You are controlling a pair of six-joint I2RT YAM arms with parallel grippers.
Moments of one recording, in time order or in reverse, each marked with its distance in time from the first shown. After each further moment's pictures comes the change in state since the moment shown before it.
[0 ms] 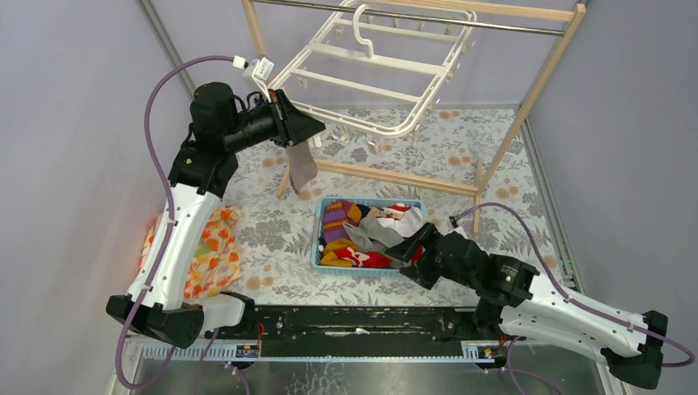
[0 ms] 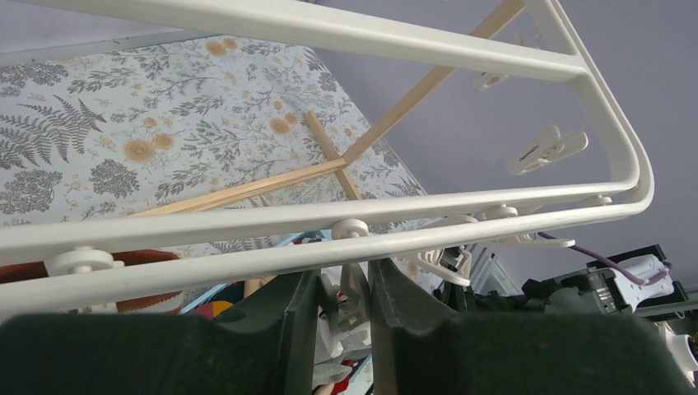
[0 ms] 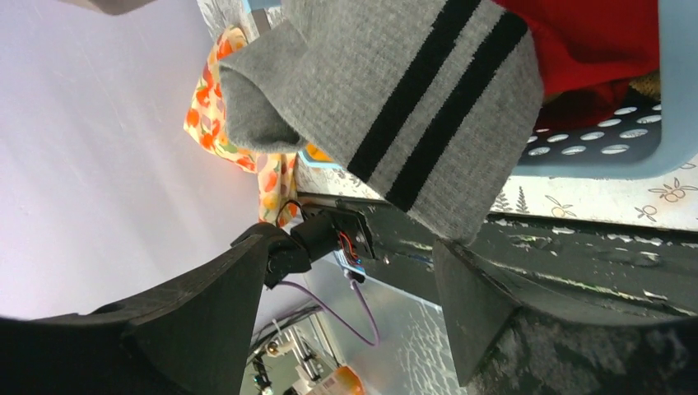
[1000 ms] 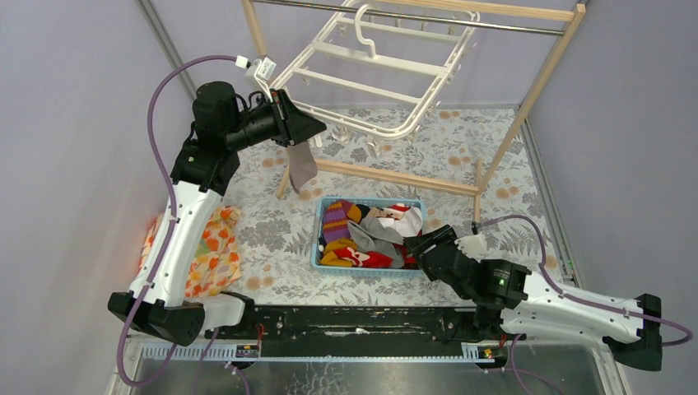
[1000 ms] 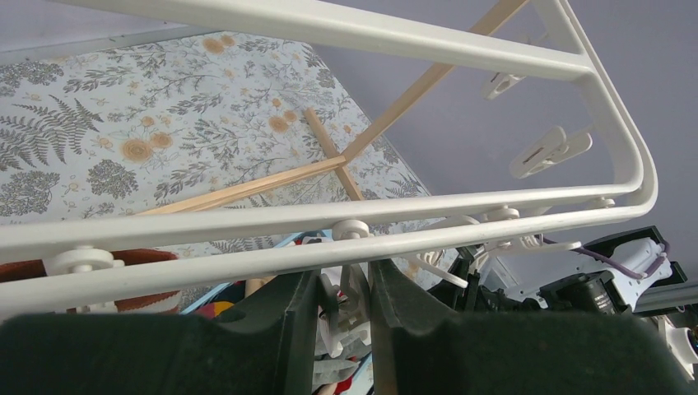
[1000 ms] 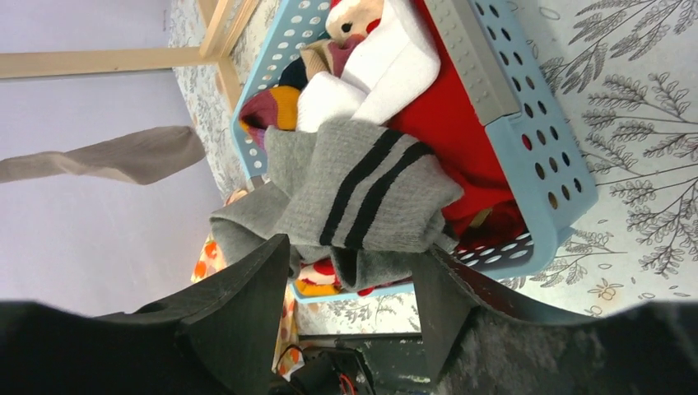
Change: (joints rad) left arm 0.004 0.013 -0.004 0.012 0.018 0.008; right arm 0.142 0.033 -0.032 -0.090 0.510 0.239
